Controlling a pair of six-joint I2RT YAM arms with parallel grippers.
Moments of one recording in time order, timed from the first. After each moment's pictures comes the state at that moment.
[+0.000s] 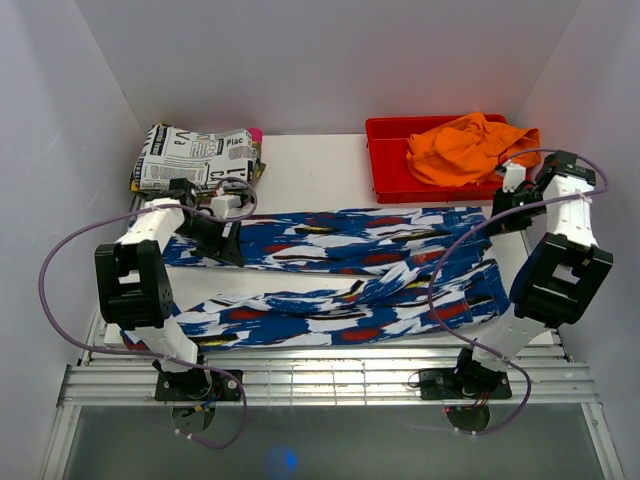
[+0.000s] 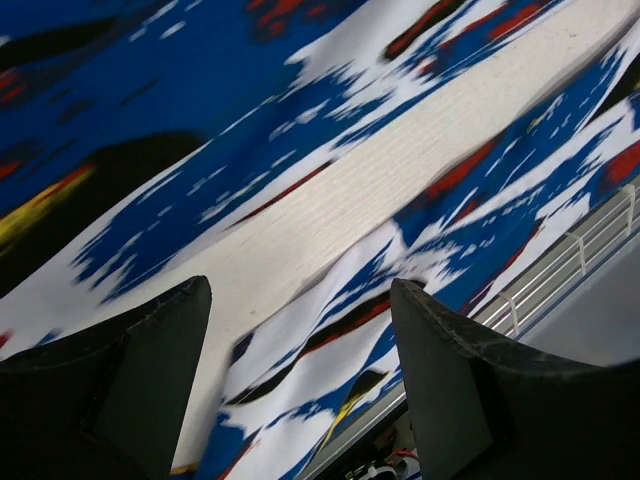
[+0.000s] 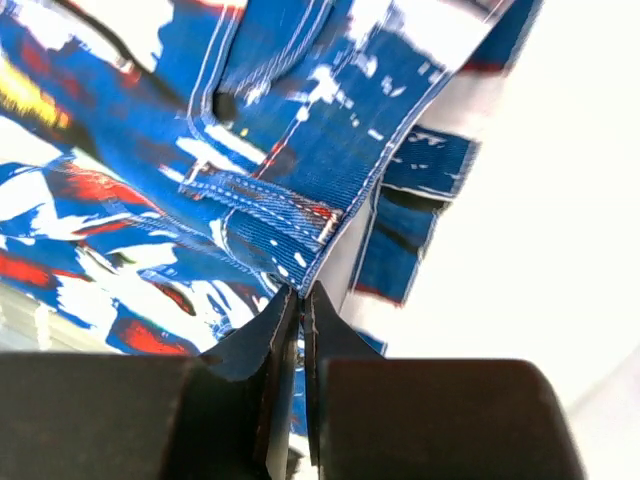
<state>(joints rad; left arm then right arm) 0.04 1.69 1.19 -0.94 0.59 0.46 -0.37 1.76 1.49 -1.15 -0.50 -0.59</state>
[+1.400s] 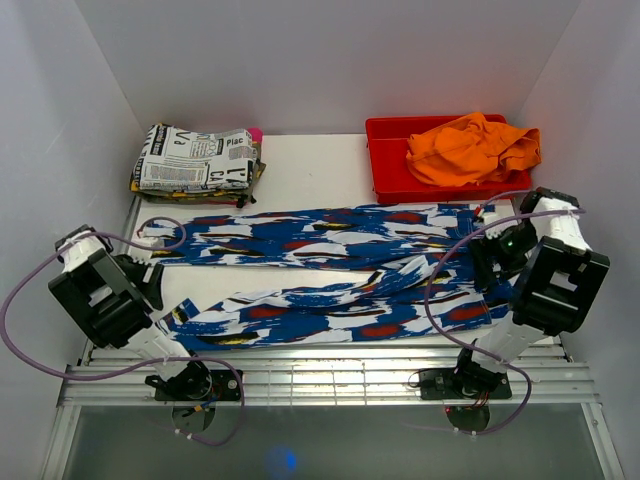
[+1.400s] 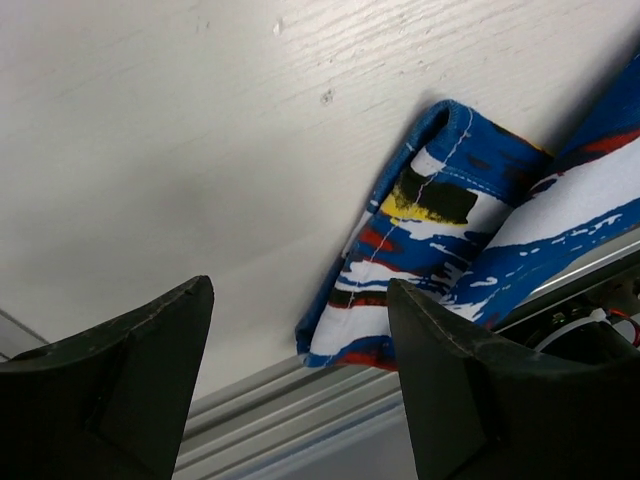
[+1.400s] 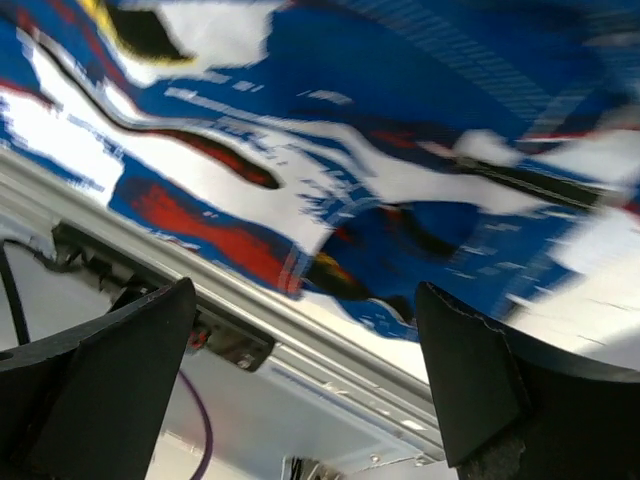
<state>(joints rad) 0.73 1.67 1.11 -1.14 0.31 1.09 -0.40 1.68 1.28 -1.27 -0.29 -0.87</state>
